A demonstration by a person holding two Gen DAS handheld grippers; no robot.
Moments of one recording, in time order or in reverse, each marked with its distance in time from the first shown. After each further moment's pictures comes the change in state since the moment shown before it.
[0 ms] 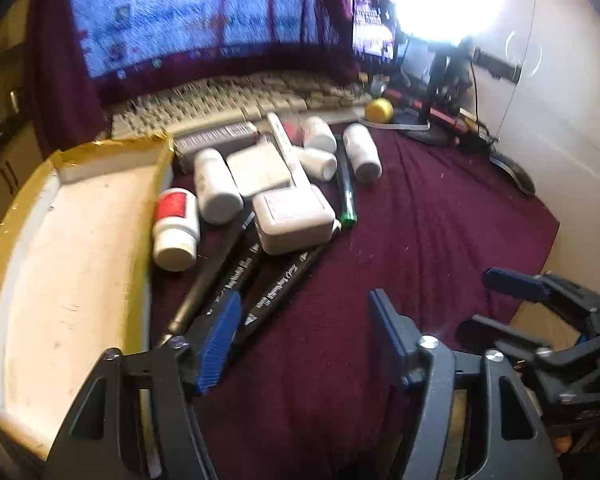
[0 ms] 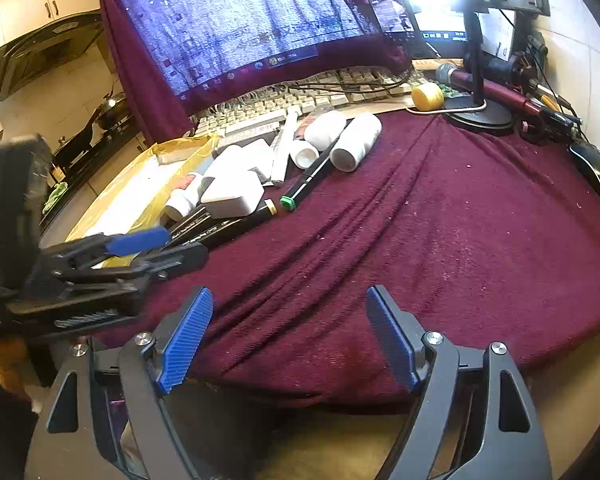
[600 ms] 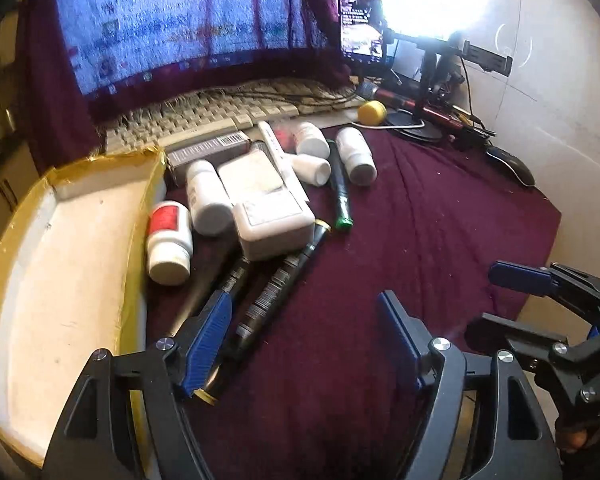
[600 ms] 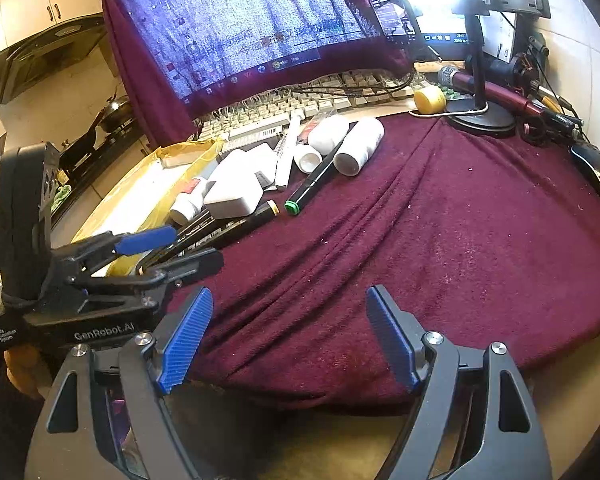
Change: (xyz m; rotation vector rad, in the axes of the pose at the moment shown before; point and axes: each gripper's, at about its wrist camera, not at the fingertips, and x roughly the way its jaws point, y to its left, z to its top) left arm -0.008 -0.005 -0.003 0.046 -0.042 -0.003; right arm -0.002 0.001 0.000 0.000 -0.009 0.012
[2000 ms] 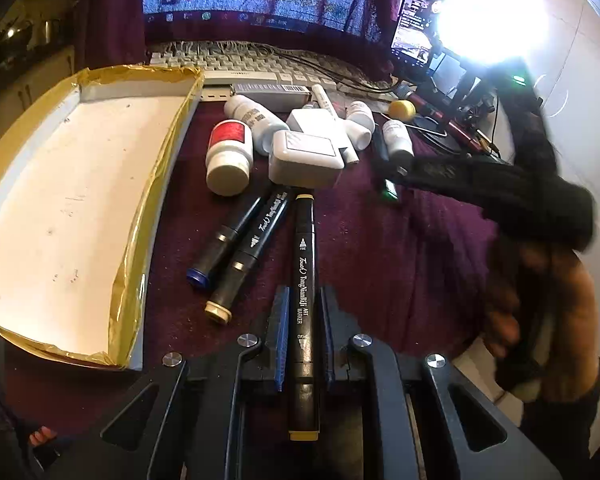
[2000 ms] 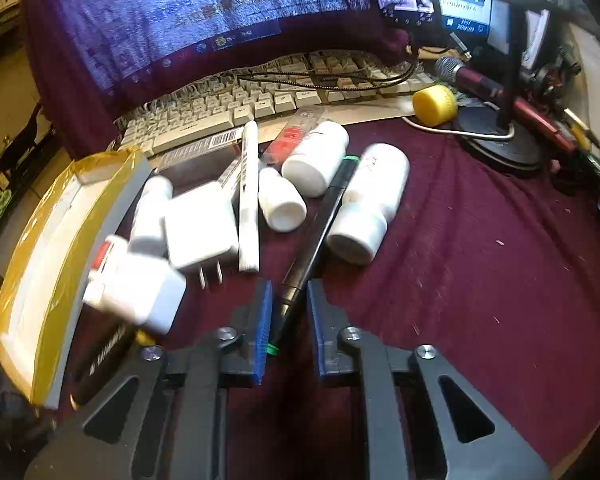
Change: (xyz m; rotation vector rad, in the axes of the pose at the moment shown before) left arm -0.006 0.015 -0.040 -0.265 0.041 -0.018; right arm 0.085 -0.014 0.070 0.010 0.116 -0.187
